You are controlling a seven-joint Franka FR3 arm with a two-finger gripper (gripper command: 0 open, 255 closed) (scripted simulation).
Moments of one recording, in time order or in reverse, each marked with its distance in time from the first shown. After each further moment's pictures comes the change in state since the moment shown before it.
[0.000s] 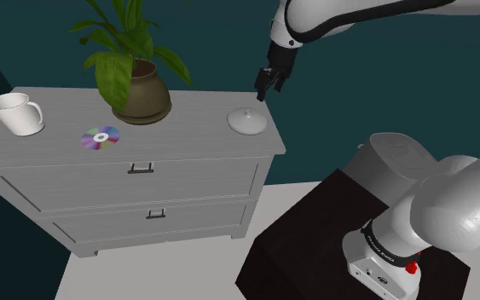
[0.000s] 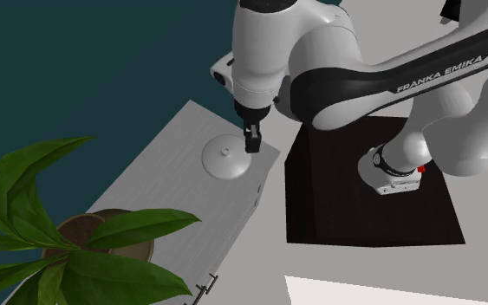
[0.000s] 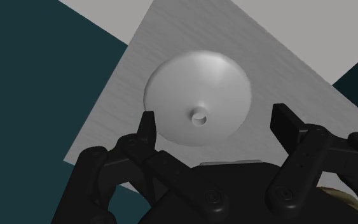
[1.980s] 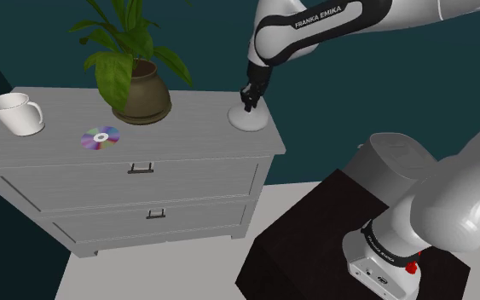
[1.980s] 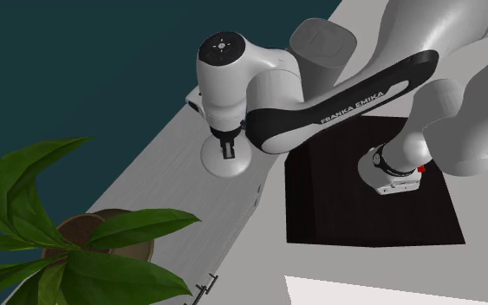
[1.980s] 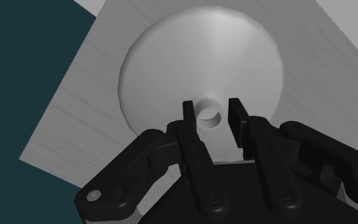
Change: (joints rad) arm 0.007 0.248 0.004 0.097 -0.010 0.137 -0.042
